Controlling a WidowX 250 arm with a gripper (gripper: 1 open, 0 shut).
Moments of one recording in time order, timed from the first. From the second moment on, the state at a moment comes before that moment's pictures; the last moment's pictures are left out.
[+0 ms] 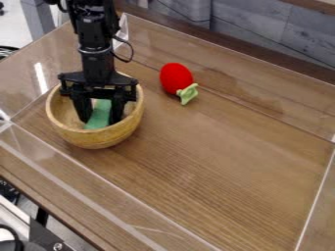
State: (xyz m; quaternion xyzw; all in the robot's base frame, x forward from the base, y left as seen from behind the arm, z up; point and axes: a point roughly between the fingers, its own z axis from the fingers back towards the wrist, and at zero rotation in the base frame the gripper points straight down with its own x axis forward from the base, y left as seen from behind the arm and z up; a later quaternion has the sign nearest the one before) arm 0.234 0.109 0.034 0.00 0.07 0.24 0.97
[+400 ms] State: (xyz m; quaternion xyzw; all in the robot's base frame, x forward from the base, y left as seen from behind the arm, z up) arm 0.243 0.106 0.068 -0.01 0.04 0.24 0.97
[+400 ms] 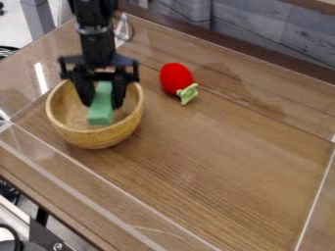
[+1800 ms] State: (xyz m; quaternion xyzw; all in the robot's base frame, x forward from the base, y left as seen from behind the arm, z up) arm 0.250 0.018 0.100 -0.04 0.01 0.12 0.99
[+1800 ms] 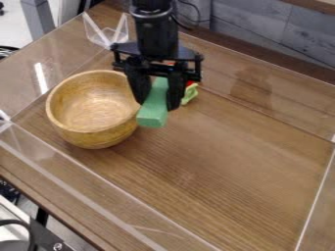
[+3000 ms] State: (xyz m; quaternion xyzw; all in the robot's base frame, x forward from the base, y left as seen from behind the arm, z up) arm 0.245 0.016 0.088 -0.03 0.00 0.11 0.99
